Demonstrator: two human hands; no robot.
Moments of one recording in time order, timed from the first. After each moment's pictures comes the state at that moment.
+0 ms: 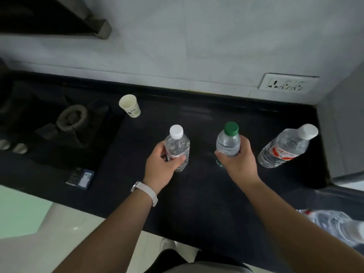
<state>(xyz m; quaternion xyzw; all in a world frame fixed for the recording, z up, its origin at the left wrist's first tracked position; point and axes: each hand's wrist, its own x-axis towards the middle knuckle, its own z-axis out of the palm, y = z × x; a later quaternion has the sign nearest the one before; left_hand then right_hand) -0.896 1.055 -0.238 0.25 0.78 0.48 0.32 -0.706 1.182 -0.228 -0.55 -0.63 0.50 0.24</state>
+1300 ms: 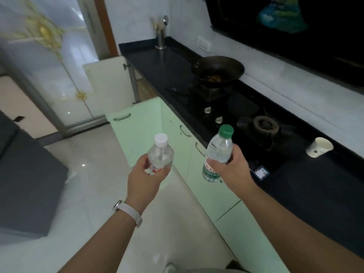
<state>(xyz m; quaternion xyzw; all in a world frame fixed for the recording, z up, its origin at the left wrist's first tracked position) -1.091 0.453 -0.168 -0.04 0.80 0.59 0.01 -1.057 0.689 -0.137 -0.21 -0.79 0.57 0.09</state>
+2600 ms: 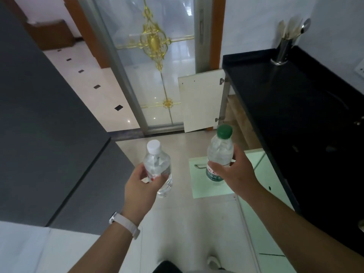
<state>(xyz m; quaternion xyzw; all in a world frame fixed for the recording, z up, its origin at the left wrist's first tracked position) -1.435 0.225 -0.170 -0.26 0.80 0.53 -0.12 -1.533 0.462 -0.154 0.03 -0.82 0.57 -0.09</state>
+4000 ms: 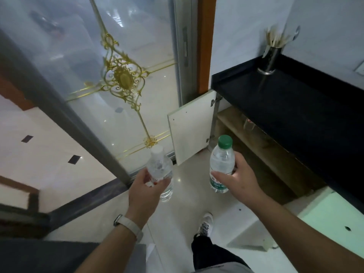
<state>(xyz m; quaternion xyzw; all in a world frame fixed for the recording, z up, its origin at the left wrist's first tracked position) -1.845 -0.067 -0.204 -0.10 0.79 0.60 0.04 -1.825 0.195 -0.184 -0.12 -0.82 0.56 0.01</state>
